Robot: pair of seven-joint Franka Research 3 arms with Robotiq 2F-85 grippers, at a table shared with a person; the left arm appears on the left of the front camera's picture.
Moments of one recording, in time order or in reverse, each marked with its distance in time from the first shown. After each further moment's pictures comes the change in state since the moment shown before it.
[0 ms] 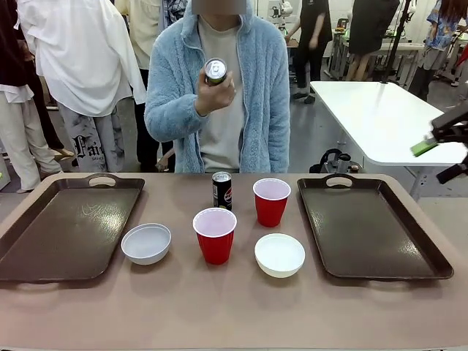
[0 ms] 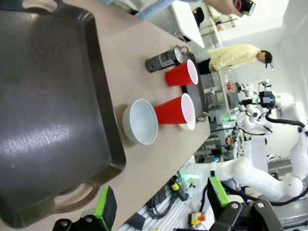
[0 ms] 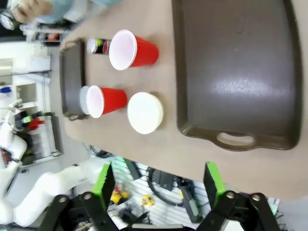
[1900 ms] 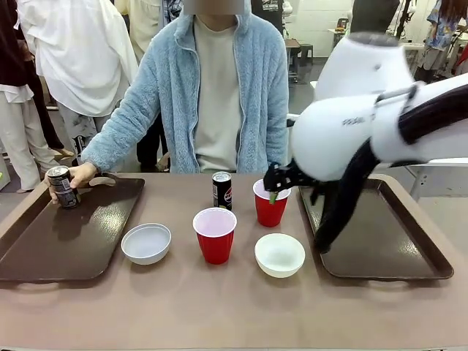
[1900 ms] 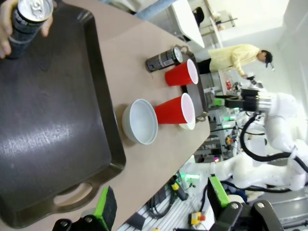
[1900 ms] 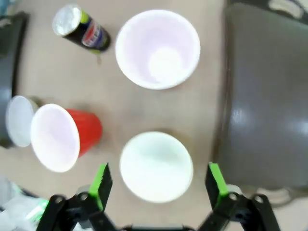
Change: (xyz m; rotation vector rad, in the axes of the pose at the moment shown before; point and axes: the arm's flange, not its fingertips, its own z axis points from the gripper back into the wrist) left arm 0.000 0.000 0.000 0.000 0.001 0.000; right arm -0.018 0.175 -0.245 -0.431 -0.085 0.250
